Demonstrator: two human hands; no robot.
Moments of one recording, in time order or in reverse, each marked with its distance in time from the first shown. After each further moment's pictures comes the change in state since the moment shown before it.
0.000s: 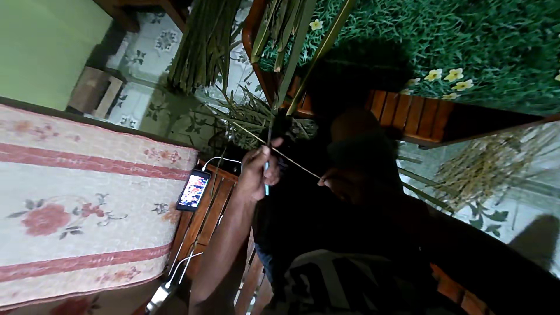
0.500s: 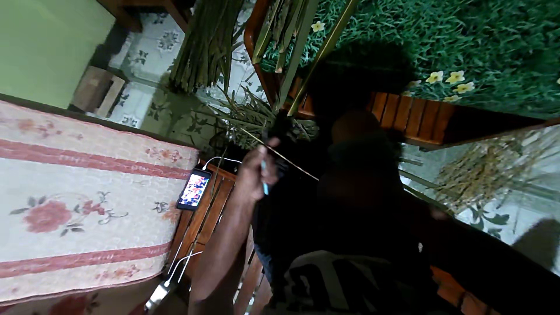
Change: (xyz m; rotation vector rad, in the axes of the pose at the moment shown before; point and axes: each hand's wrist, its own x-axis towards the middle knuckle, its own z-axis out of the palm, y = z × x) left_hand -0.004 0.007 -0.002 -0.072 0.112 0.046; right_hand -0.015 0.006 -0.011 0.054 -0.031 0.013
